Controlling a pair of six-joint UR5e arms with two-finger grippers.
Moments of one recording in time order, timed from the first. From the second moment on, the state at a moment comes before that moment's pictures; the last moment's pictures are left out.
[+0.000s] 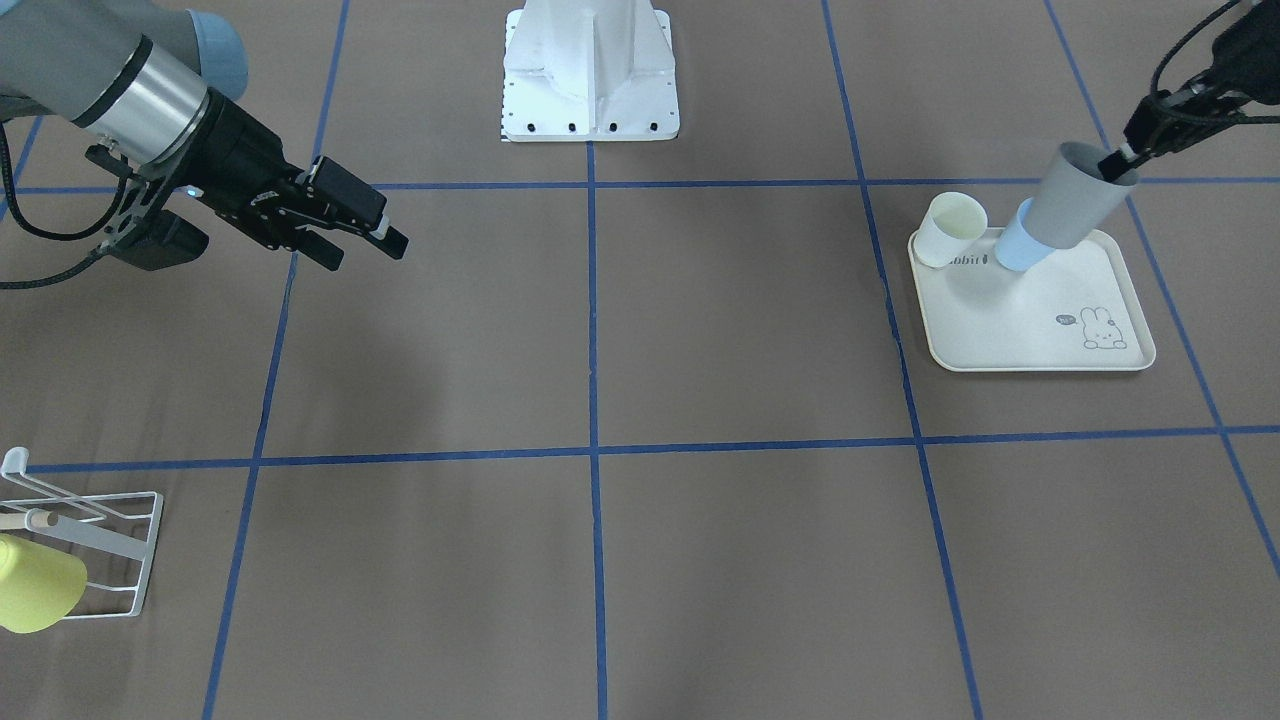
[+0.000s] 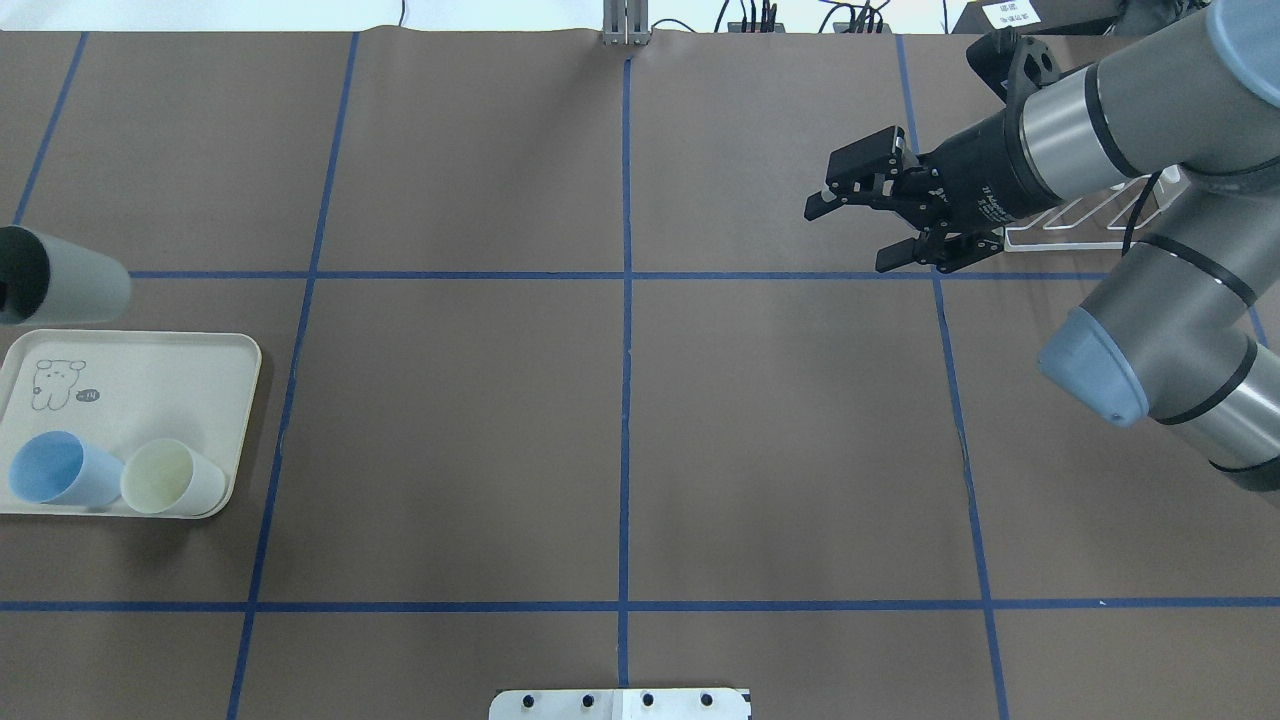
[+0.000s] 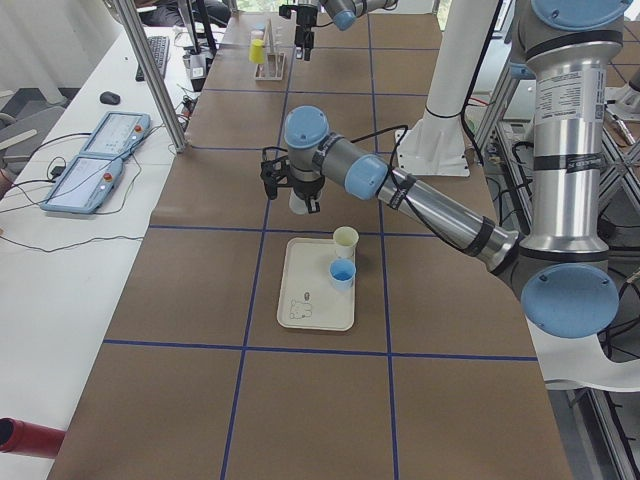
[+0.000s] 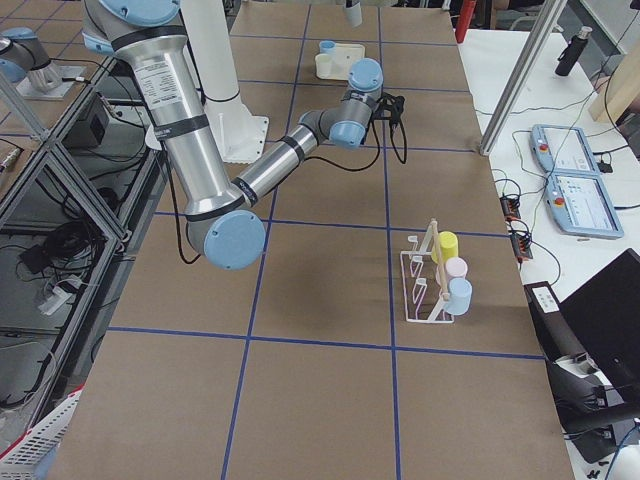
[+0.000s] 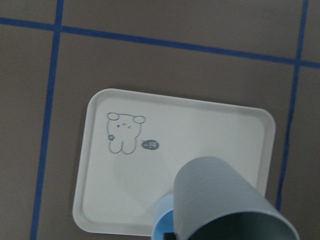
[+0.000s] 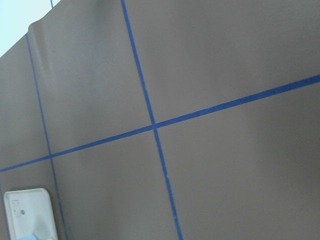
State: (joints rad) left arm -1.26 -1.56 -2.14 -1.67 -2.61 -0.97; right arm 0.91 -1.21 1.88 -0.92 2.34 1.63
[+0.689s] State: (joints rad) left arm -1.03 -1.80 -1.98 -2.38 -2.63 -1.81; right arm 0.84 -1.22 1.84 -0.32 2.19 2.02
